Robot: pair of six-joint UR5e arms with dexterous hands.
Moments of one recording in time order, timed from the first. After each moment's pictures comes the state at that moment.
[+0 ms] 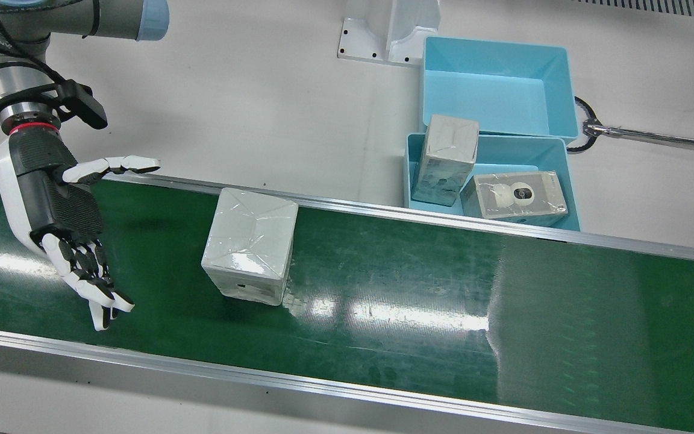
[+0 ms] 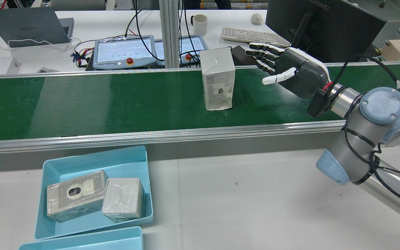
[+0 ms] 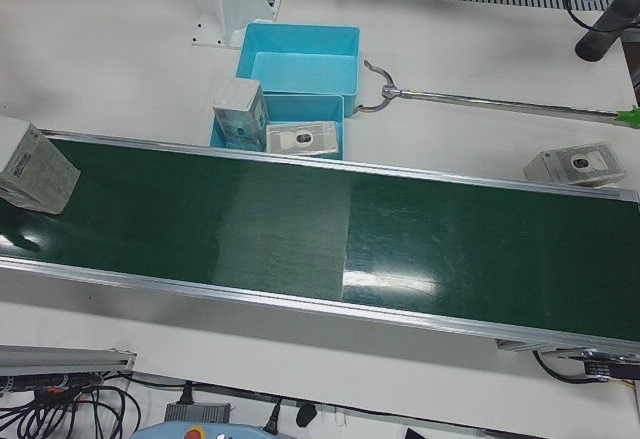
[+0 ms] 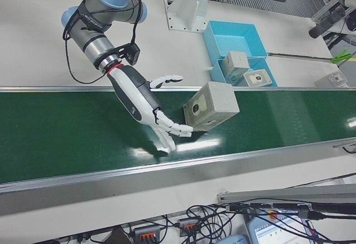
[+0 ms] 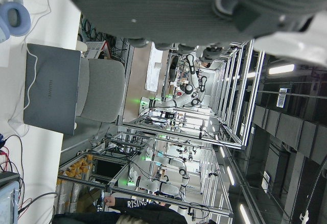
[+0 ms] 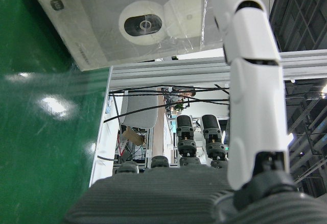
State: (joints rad) left arm -1.81 -1.79 -1.75 0.44 1.92 -0.15; right arm 0.99 -1.20 1.77 -3.37 -1.49 -0.07
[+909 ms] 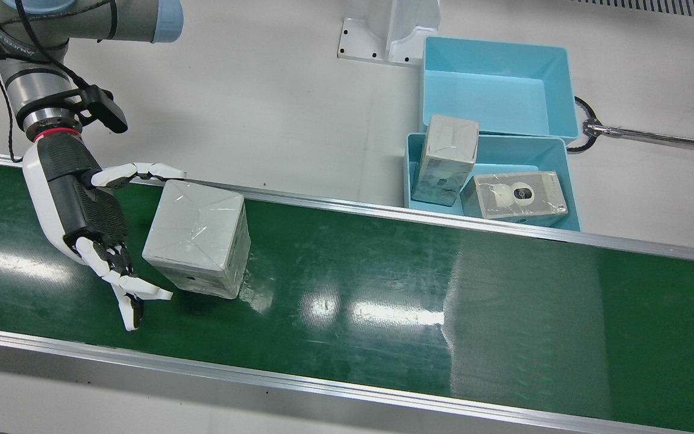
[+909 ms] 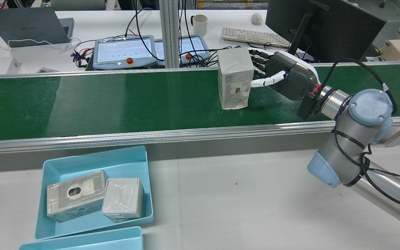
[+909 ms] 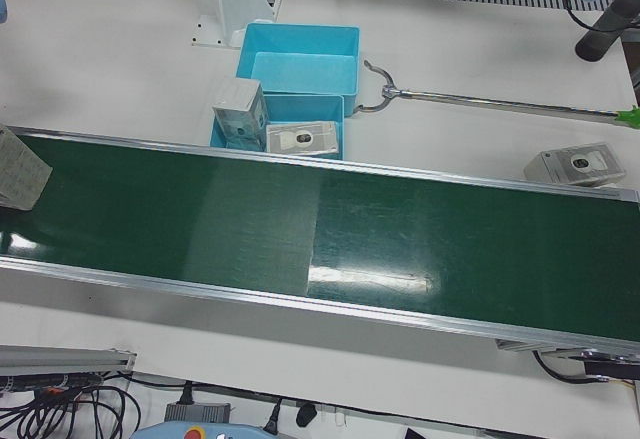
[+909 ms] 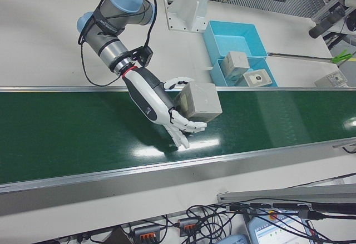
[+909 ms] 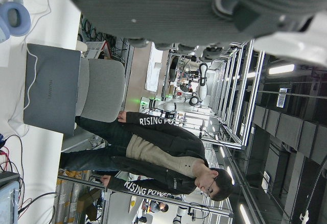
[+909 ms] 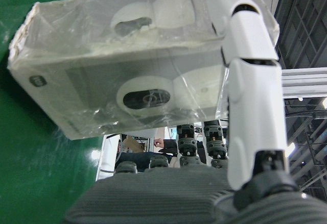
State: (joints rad) left arm -1.81 -1.79 -1.75 0.44 1.92 -0.15; right arm 0.94 -1.15 1.75 -3.38 -1.45 -0.10
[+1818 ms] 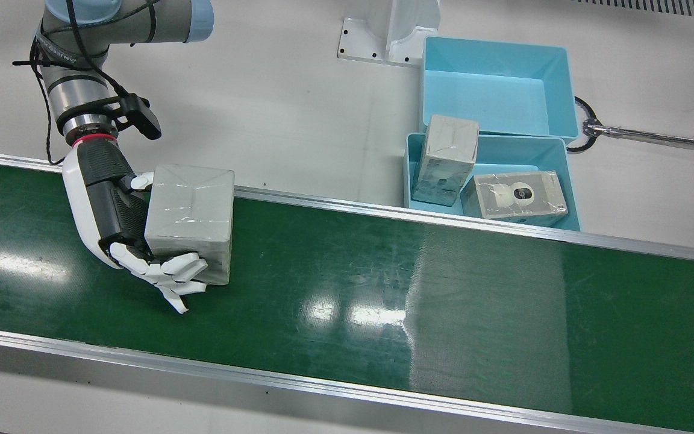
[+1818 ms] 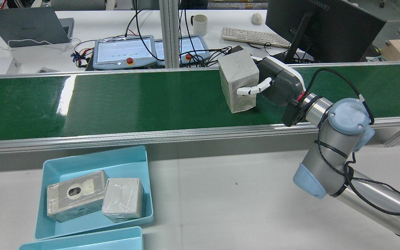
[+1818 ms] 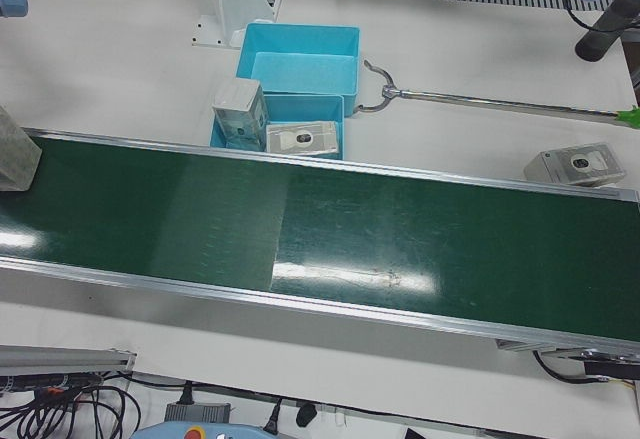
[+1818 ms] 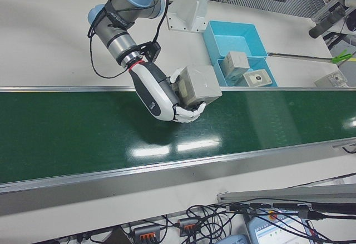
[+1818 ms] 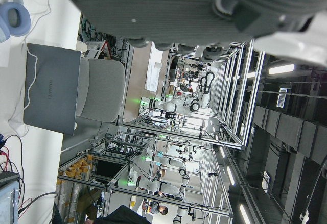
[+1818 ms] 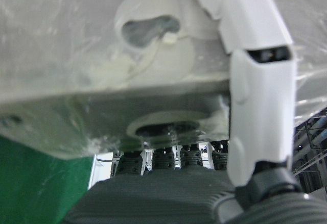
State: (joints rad) left arm -1.81 -1.79 -1.75 0.44 1.92 -0.15; right arm 0.91 -1.12 1.82 -3.52 -1.37 -0.11
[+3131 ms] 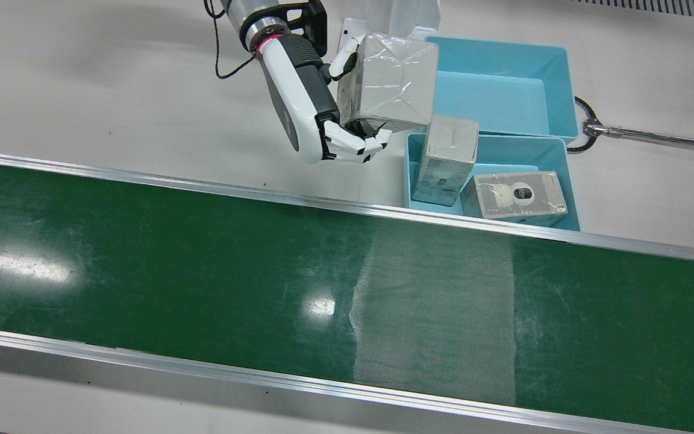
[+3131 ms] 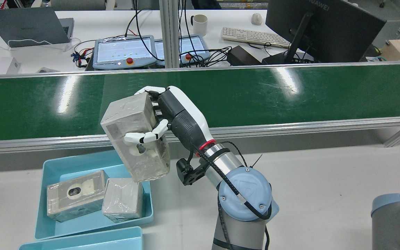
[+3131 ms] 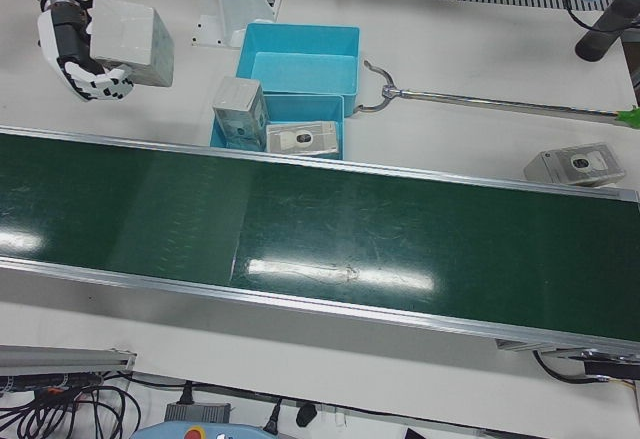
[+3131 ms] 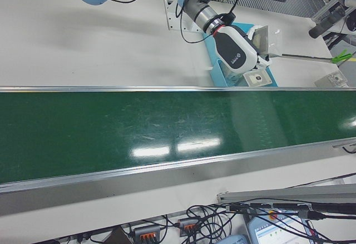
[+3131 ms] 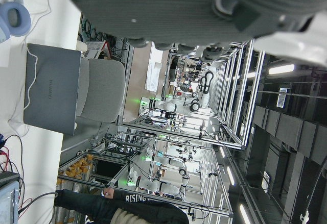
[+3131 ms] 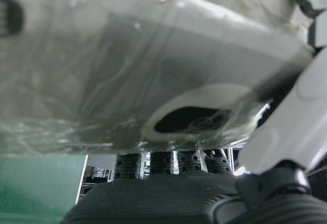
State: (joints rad) left arm -1.81 -1.79 -1.75 0.44 1.92 -0.15; right arm 0.42 -0.74 1.86 -3.71 -0.88 -0.50
